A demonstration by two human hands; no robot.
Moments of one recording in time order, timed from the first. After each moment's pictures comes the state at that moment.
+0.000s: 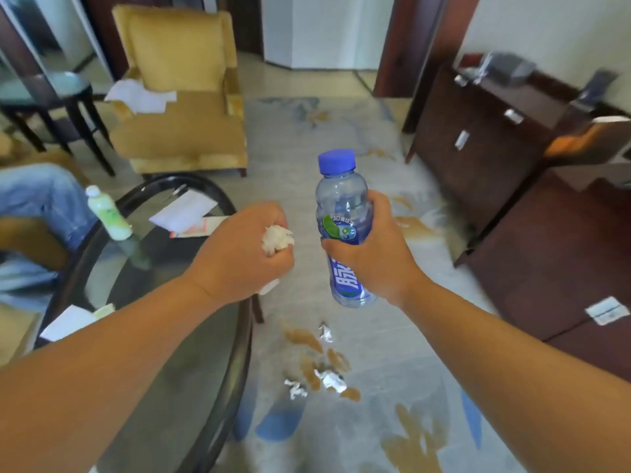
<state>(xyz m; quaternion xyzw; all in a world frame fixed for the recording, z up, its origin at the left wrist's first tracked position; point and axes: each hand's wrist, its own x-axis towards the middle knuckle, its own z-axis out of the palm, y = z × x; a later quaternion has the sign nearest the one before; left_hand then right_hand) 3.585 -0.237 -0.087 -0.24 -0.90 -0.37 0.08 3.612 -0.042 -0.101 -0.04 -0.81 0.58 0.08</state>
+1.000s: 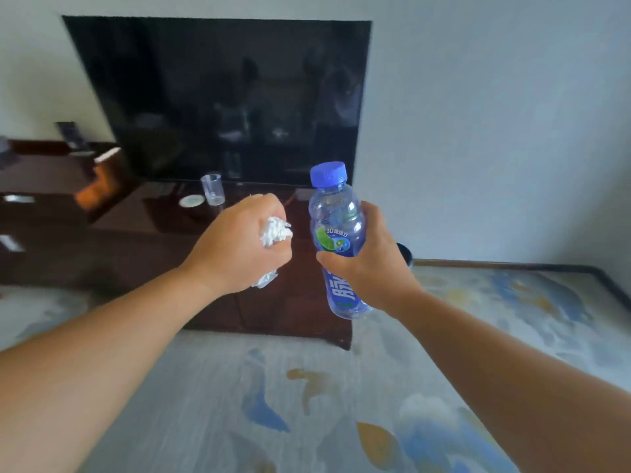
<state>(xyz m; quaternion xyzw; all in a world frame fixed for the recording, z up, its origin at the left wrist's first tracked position) 3.833 0.372 0.021 -0.75 -0.55 -0.35 -0.06 4.026 0.380 -0.010 -0.51 -0.65 0.35 0.44</state>
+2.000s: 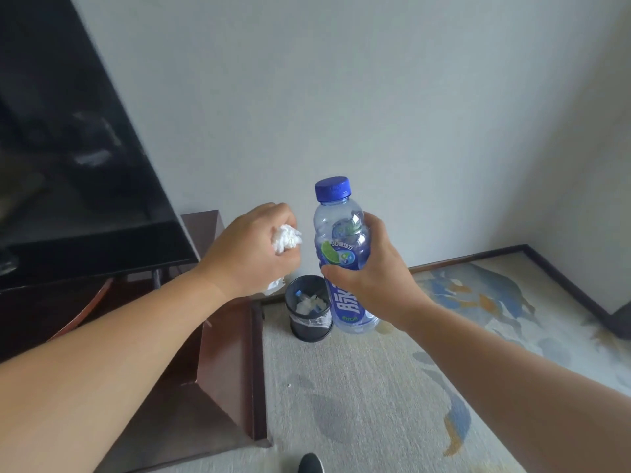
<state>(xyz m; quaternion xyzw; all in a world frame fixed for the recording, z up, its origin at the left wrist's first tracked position) 4.211 0.848 -0.035 -0.85 -0.43 -0.30 -0.11 4.396 0.786 -0.066 -0.60 -0.56 0.34 0.46</state>
